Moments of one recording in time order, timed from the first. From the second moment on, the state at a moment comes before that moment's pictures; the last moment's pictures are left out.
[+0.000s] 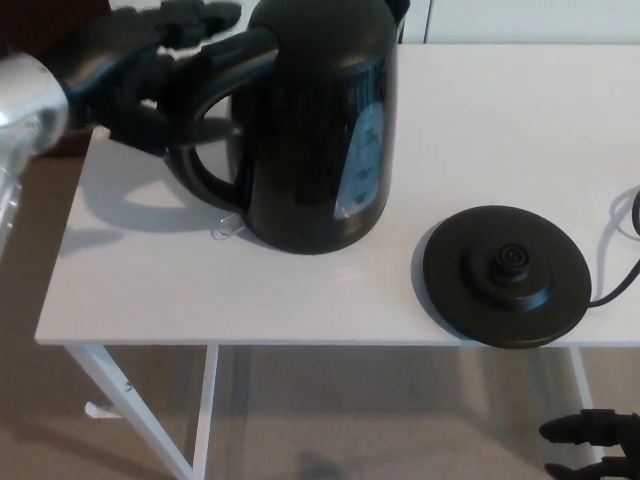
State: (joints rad) left_arm -0.76 0.64 -0.12 0.19 -0.14 0.41 -0.64; right_arm -0.20 -0.40 0.10 1.17 -0.18 -0.36 0.13
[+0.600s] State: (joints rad) left_arm -0.50 0.75 0.57 -0.08 -0.38 0.47 -0.69; right_arm -0.19 -0.40 0.13 1.17 -0.19 -0.35 0.14
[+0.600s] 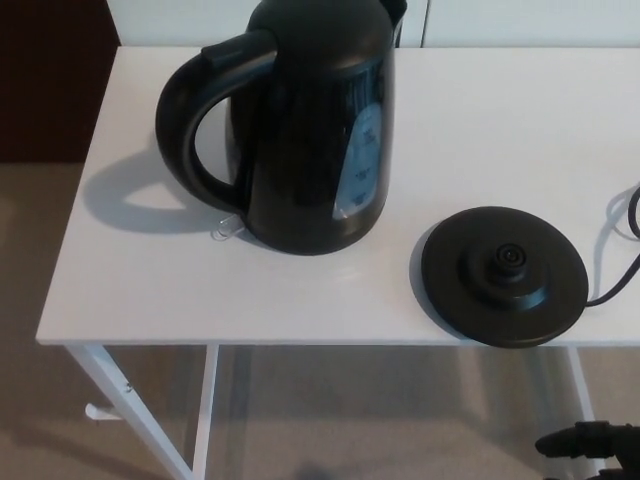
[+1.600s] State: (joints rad) left_arm 0.20 0.44 0.41 0.69 -0.20 0.10 -0.55; right_arm -0.11 -0.38 0.10 1.17 -0.19 -0.36 0.11
